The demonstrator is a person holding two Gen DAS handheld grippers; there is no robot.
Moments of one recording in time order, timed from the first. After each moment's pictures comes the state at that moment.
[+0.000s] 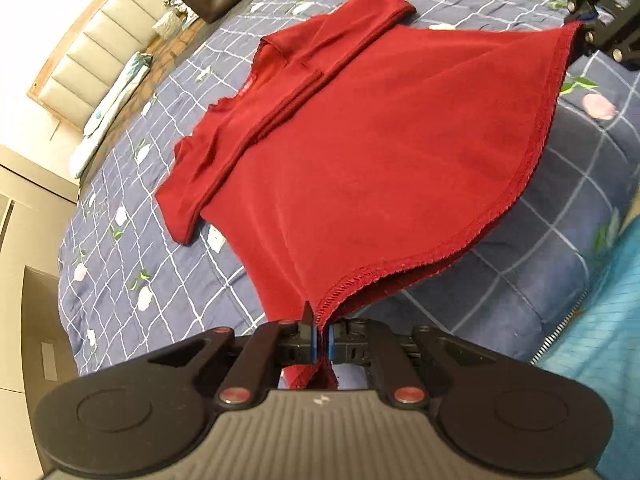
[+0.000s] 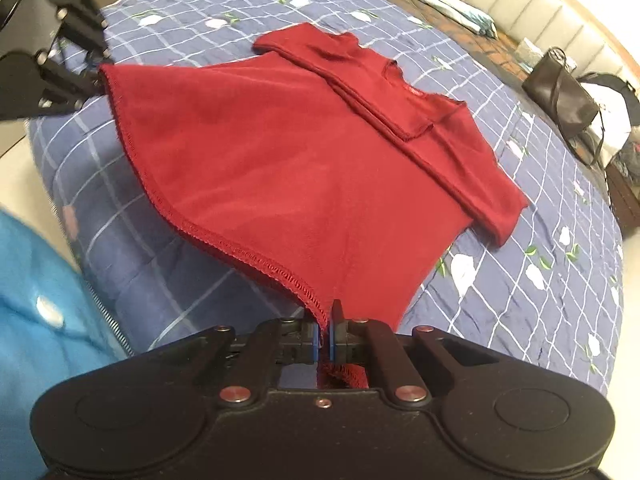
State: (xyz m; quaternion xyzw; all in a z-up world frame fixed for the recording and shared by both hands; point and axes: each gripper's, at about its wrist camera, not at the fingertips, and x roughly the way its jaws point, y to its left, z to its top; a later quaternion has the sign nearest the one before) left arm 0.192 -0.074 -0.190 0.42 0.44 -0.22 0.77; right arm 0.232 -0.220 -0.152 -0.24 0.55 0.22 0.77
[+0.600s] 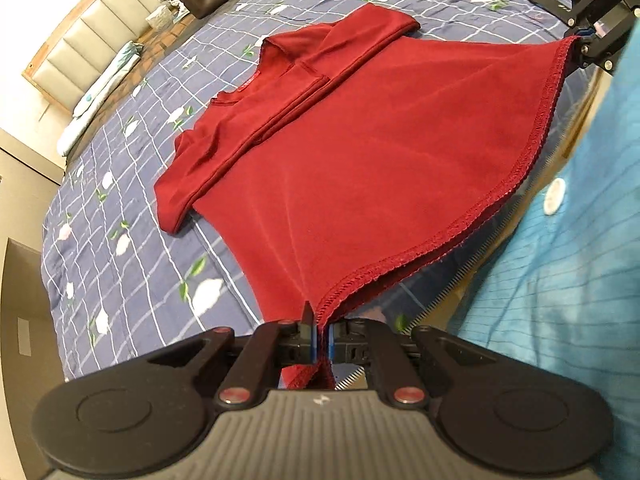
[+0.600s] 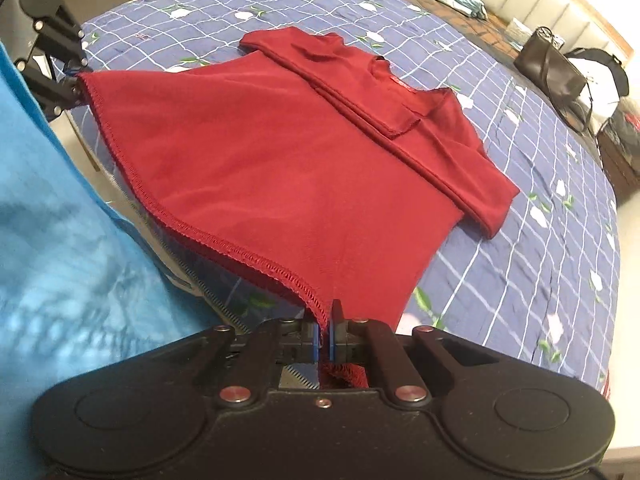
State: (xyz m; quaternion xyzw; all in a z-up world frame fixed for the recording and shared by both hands) left arm 0.084 -0.031 -0.163 0.38 0.46 -0.24 0.77; right arm 0.127 -0.204 -0.107 -0.21 0.57 0.19 0.77
